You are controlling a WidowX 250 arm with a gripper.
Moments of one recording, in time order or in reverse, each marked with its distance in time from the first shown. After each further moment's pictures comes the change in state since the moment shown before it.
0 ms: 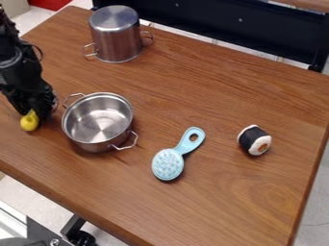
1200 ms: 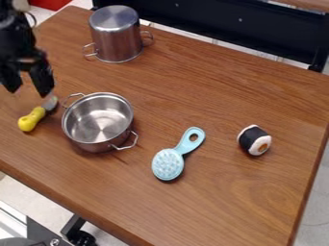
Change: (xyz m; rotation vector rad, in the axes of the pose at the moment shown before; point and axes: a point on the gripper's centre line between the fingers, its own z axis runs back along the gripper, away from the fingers) arm 0.011 0.004 0.041 -0.094 0.107 0.066
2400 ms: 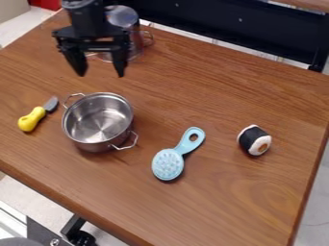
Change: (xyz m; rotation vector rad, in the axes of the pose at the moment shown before) arm 0.030 -0.118 0.020 0.008 -0.111 0.144
